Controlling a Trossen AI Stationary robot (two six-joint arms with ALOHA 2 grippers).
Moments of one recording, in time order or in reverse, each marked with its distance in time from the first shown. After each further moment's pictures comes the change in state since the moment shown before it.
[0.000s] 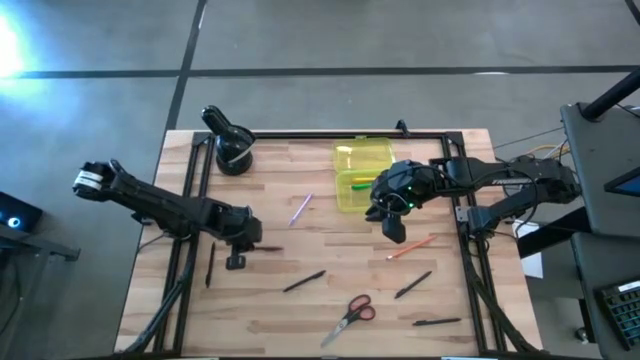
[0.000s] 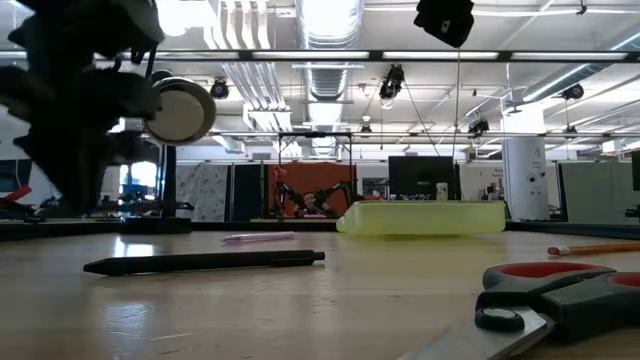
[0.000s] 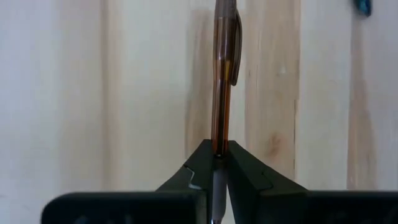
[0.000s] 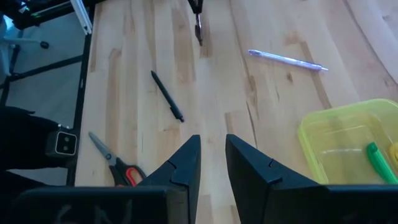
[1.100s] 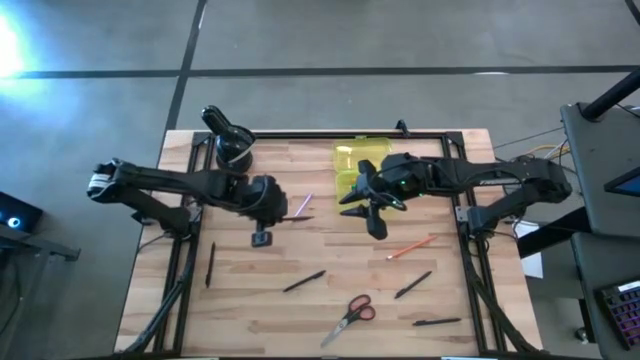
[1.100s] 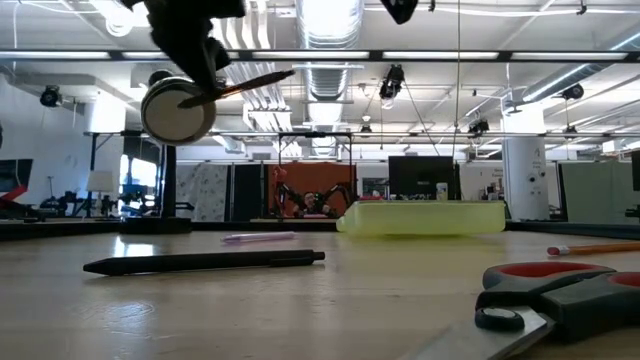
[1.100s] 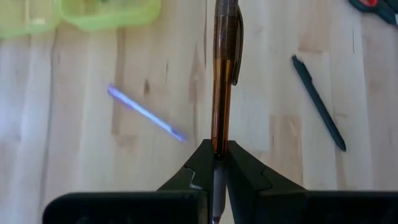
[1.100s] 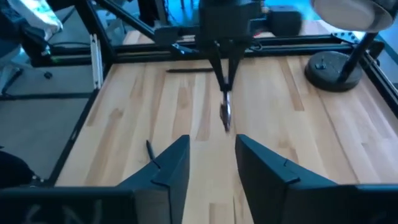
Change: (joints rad) left arm 0.144 0.188 0.598 -0.276 -0.122 0.183; right arm -0.005 0.091 0.046 0.324 0.022 -0.216
